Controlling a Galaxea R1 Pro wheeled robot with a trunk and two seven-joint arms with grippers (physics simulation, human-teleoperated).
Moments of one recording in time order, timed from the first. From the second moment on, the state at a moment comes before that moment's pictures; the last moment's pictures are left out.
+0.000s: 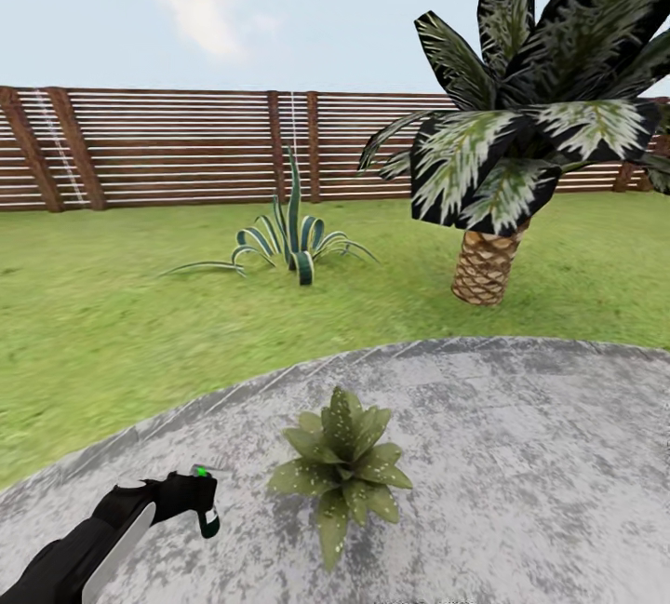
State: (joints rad) left arm -0.38 0.34 -0.35 -1.01 0.41 0.53 -0.19; right arm -0.02 -0.35 -0.49 -0.74 0.20 -0.10 0.50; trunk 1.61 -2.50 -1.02
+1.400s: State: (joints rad) left arm -0.40 0.29 -0.38 -1.14 0.34 0.69 -0.24; right arm -0.02 -0.35 -0.49 -0.69 0.21 -0.10 0.40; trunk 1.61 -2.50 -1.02
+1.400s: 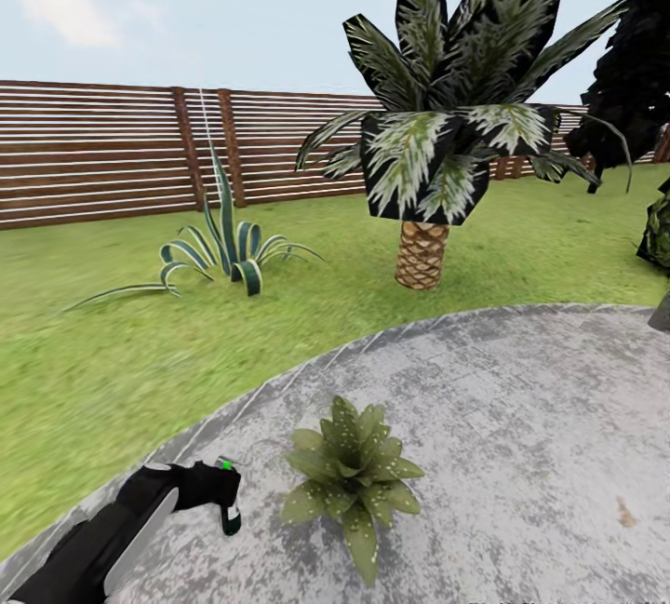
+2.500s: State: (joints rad) left arm -0.62 0.09 -0.52 -1.03 0.37 1.05 -0.12; right arm -0.02 -0.34 -0.48 -0.69 0.21 -0.11 0.35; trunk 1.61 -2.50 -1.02
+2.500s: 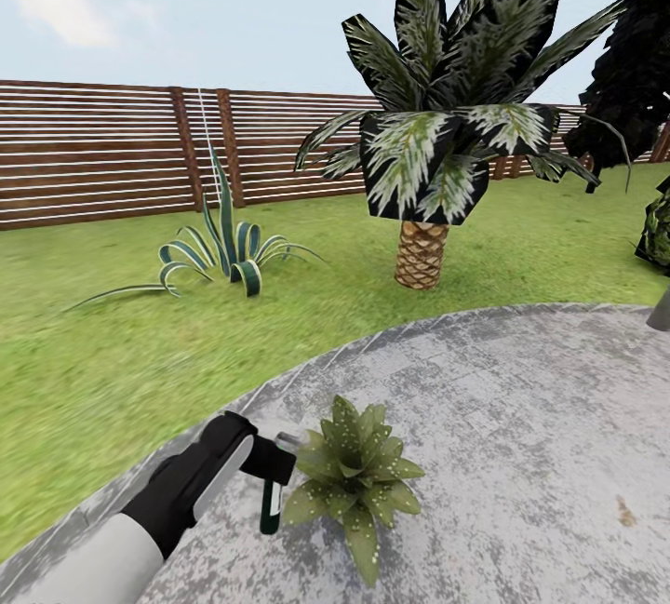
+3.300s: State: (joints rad) left arm -0.66 0.03 -0.52 -0.87 0.35 1.04 -0.11; right arm -0.02 -0.34 -0.48 -0.69 0.21 -0.11 0.35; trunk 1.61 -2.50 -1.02
